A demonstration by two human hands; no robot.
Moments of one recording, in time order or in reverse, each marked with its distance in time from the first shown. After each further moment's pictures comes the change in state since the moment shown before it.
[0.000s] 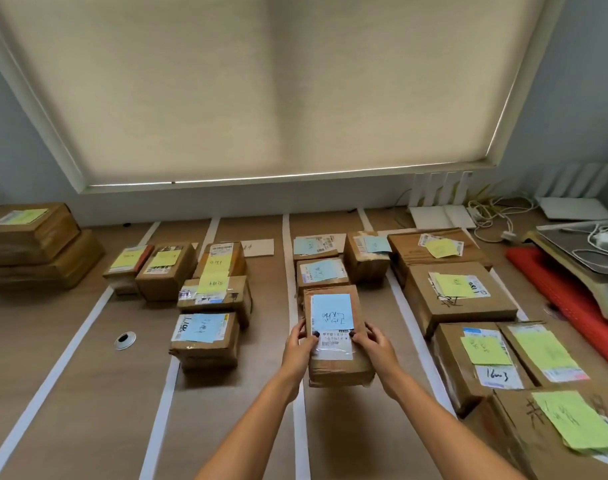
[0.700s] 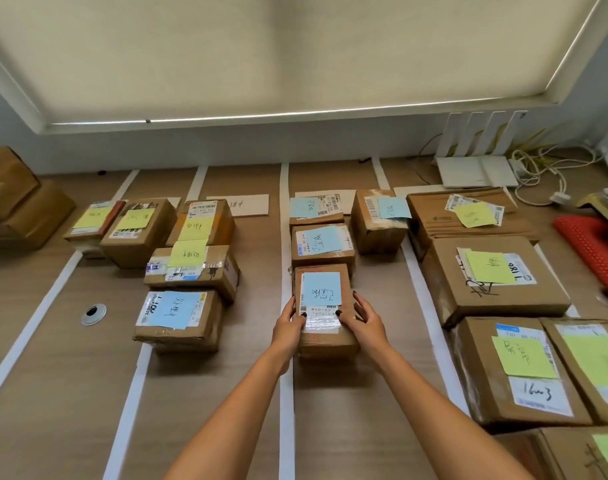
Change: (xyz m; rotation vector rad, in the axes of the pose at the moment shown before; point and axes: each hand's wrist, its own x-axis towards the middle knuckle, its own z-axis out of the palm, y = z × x) left_hand 0.103 -0.028 0.005 0.097 0.120 -0.145; right_hand 0.110 0.037 0.012 -0.088 -0.005 0.065
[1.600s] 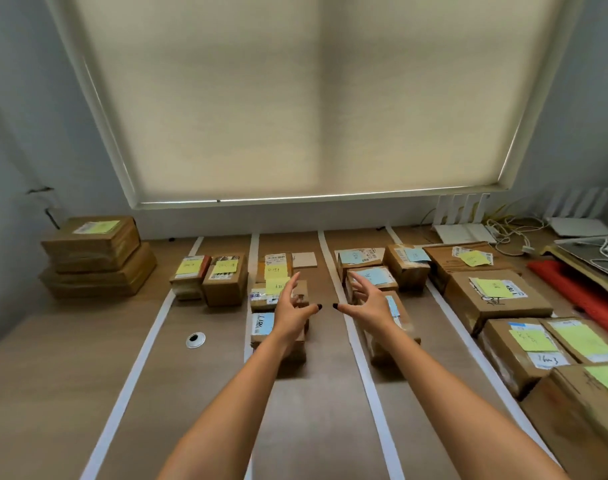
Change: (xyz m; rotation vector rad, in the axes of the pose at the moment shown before) left_hand -0.155 0.067 -0.216 0.016 -0.024 0.514; right_hand -0.199 -0.127 0.161 -0.271 0.081 -0.503
